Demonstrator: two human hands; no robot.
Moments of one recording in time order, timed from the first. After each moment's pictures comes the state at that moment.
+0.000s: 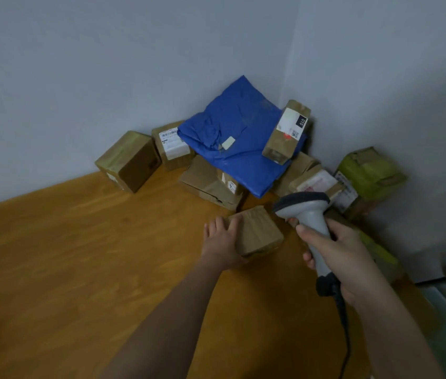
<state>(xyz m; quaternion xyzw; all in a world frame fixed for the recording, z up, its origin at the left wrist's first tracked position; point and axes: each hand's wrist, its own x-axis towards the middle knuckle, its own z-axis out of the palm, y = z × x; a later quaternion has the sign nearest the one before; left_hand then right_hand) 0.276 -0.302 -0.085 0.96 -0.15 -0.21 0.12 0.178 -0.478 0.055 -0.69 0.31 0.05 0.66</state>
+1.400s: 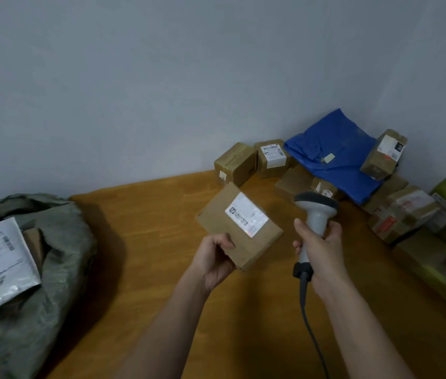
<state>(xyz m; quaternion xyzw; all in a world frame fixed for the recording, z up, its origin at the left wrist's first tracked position) 0.161 -0.036 0.017 0.34 0.15 -0.23 0.90 0.136 -0.222 0.069 -0.58 0.26 -0.02 0.77</state>
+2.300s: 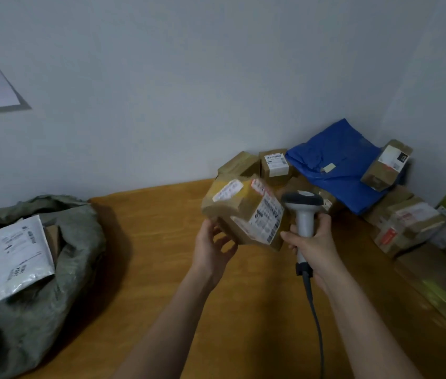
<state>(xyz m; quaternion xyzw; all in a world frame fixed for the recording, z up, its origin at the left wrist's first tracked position) 0.148 -0.084 0.055 0.51 0.20 -0.01 0.84 0.158 -0.276 0.062 -0.67 0.14 0.05 0.72</state>
